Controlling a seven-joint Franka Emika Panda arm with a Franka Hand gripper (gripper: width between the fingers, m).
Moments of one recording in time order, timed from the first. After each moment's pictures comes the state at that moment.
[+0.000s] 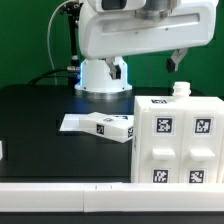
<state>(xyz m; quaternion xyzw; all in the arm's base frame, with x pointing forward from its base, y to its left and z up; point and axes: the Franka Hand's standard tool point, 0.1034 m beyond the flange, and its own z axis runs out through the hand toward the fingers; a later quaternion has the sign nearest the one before) 0.523 0.031 0.137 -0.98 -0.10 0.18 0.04</state>
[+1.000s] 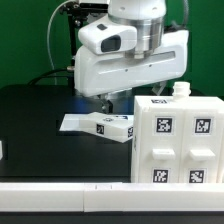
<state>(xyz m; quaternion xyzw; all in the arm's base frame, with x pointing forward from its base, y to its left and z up) 0.473 0.019 0.078 -0.97 -0.19 0.11 0.03</state>
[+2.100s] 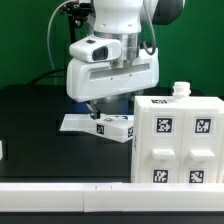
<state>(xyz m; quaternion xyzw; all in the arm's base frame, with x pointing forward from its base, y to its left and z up) 0.414 -0.002 0.049 -0.96 -0.27 0.04 0.01</state>
